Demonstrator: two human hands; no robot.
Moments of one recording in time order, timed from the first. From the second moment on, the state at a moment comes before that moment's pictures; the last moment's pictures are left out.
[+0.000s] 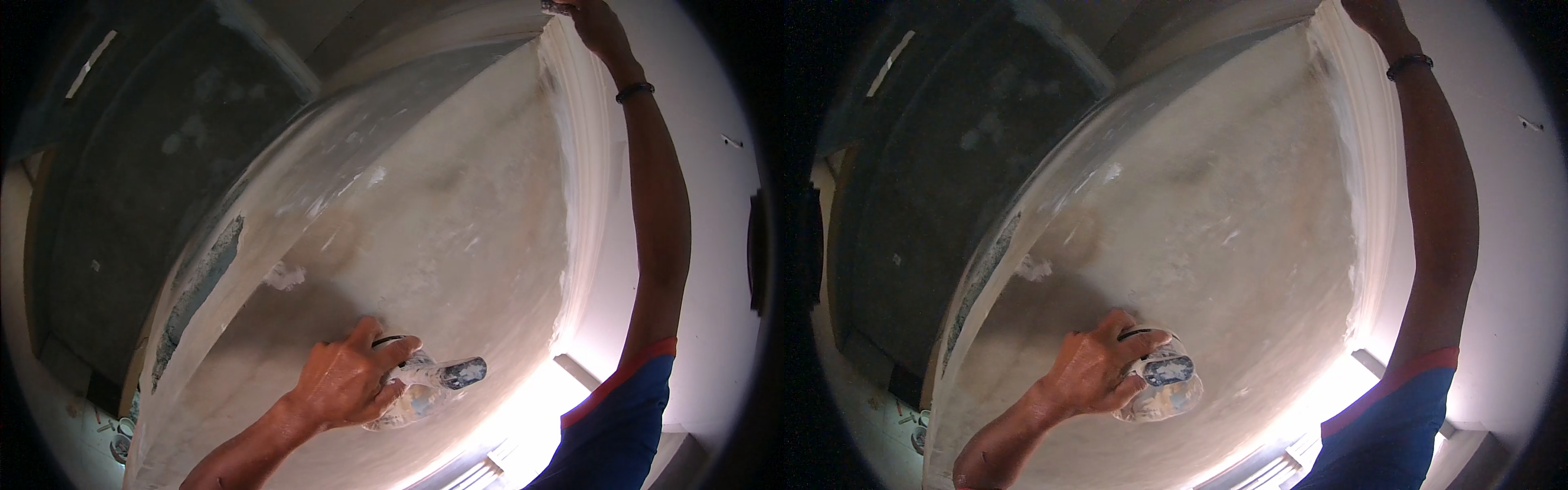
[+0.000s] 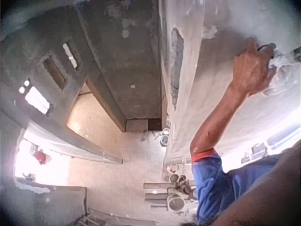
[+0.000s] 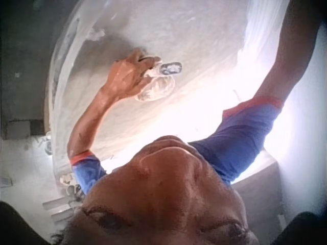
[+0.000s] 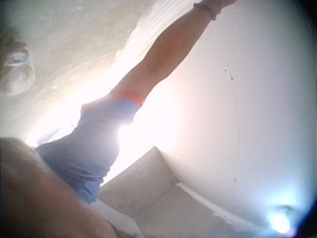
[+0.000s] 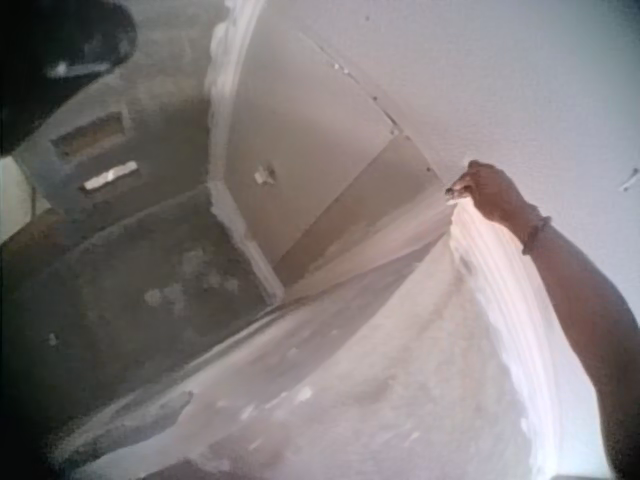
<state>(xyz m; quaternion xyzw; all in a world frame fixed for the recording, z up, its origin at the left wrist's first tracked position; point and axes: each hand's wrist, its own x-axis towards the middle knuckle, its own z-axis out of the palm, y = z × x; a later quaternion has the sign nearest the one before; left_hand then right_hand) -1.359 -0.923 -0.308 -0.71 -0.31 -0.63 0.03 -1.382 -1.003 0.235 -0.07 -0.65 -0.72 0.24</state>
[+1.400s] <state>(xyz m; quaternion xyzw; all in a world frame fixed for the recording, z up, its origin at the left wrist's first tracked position) -1.360 -0.925 -0.308 -0.71 -0.30 -0.64 0.03 -1.371 -0.970 0.253 -0.01 -0.53 -0.84 0.10</state>
